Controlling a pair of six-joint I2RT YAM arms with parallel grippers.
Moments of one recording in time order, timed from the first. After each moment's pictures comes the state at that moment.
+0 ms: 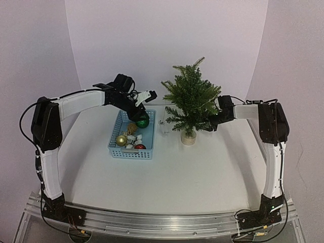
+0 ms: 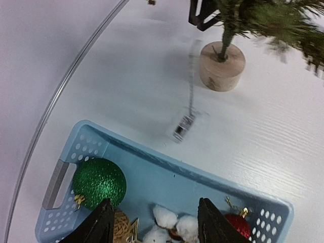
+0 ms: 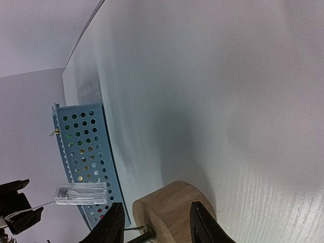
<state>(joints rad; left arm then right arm) -0.57 2.01 1.76 -0.54 0.31 0.56 0.20 2.25 1.63 -0.29 -0.70 0.76</state>
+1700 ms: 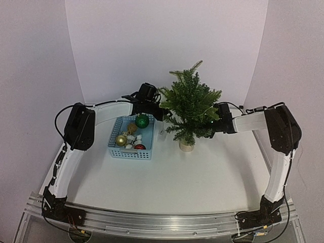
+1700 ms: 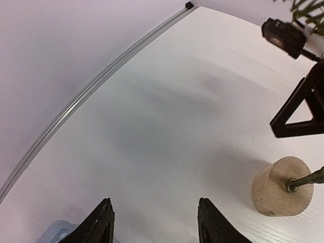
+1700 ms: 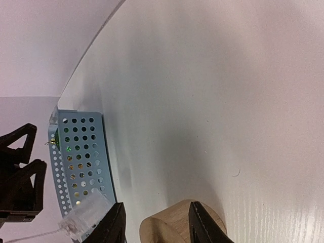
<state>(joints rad) -0.66 2.42 2.11 -0.25 0.23 0.24 0.37 1.99 1.20 0.09 -0.35 0.96</state>
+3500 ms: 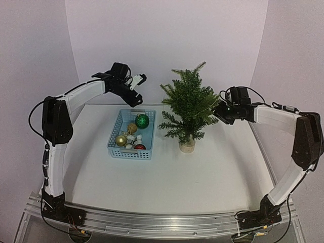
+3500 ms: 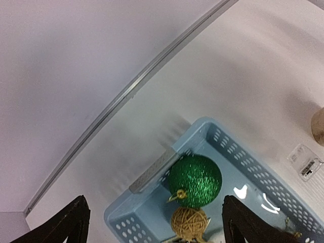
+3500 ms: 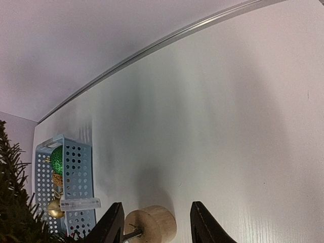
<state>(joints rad) -0.47 2.18 2.12 -0.64 0.08 0.42 0.30 1.66 1.22 -0.23 -0.09 0.69</state>
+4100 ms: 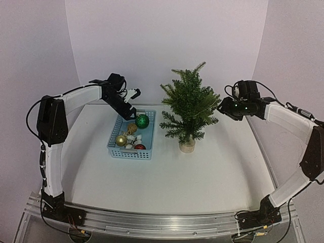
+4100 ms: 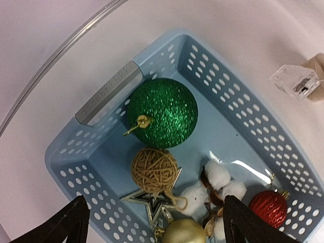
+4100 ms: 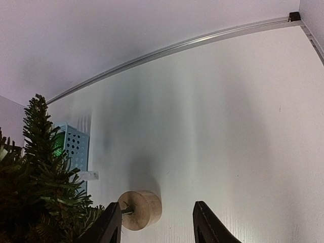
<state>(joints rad) -0.43 2.12 1.91 -0.76 0.16 0.37 0.30 1.51 1.25 -0.40 -0.05 0.56</state>
